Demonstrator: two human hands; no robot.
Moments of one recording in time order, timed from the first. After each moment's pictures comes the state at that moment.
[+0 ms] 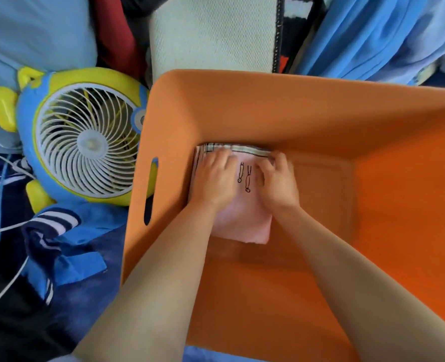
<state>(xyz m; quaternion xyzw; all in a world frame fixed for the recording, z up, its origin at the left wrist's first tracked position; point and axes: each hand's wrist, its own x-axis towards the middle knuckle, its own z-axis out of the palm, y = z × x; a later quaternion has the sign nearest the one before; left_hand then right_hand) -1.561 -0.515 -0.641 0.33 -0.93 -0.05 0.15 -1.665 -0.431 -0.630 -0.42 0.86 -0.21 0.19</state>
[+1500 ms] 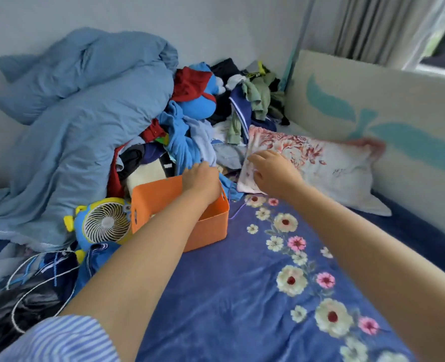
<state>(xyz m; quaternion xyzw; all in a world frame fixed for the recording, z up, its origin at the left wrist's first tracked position) -1.466 -0.143 -0.157 0.25 -0.97 0.05 0.02 -1.548 -0.011 -0.146 -0.45 0.89 -0.09 -0.06</state>
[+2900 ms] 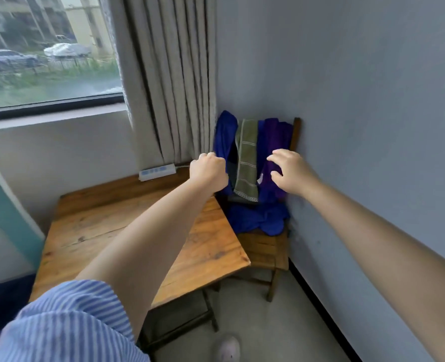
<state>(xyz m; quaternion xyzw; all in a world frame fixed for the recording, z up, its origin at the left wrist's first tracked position) -1.419 0.930 -0.132 -0.54 -0.84 -0.03 0.04 -1.262 1.024 -0.145 0.37 0.92 -0.08 -0.14</state>
